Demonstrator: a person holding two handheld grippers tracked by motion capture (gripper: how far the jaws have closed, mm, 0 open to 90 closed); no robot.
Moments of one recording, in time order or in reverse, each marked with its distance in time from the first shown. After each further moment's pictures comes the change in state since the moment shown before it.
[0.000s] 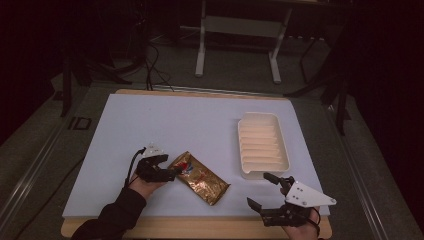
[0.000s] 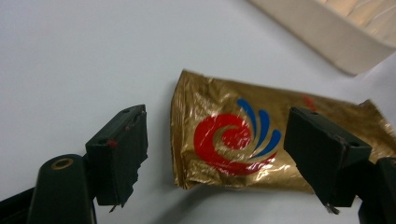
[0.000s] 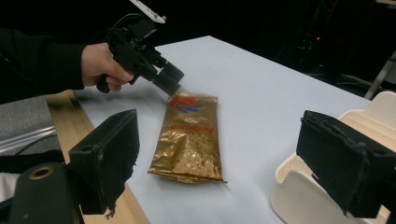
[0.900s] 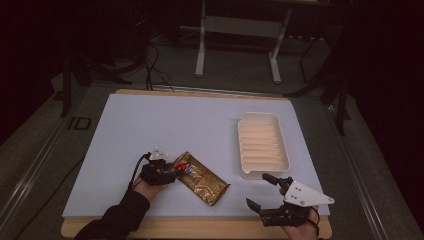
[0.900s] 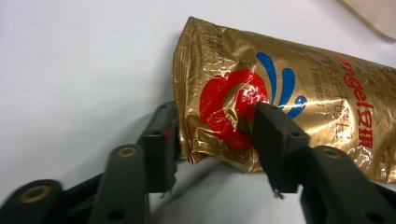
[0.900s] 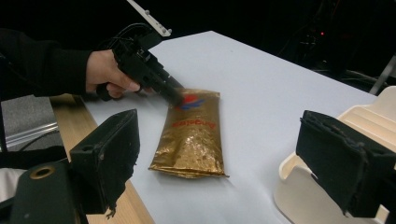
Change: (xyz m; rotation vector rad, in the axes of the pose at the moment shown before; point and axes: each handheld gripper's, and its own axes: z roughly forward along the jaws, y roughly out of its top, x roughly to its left) left arm -0.003 -0.012 0.016 0.099 0.035 -0.037; right arm 0.000 -0.002 0.002 0.018 0.012 0.003
